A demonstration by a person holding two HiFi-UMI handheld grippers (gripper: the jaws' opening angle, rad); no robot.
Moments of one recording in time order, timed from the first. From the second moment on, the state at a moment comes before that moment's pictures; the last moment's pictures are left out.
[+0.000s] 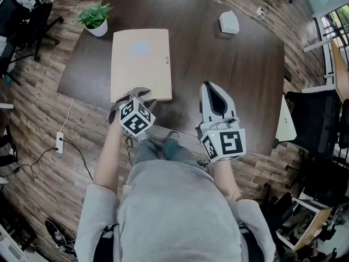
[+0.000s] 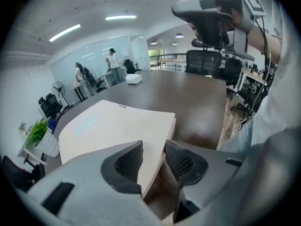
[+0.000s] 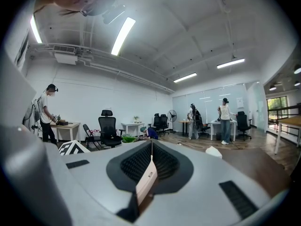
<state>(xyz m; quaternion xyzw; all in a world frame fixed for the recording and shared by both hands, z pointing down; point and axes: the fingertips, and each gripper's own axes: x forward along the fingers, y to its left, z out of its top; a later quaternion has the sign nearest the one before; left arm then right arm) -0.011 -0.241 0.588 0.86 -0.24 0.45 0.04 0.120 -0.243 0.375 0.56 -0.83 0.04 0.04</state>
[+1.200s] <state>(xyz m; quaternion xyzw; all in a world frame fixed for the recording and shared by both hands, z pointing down) -0.040 -0.269 0.537 0.83 -0.45 0.25 0.20 0.108 -0.249 0.369 0.54 -0.84 0.03 0.03</state>
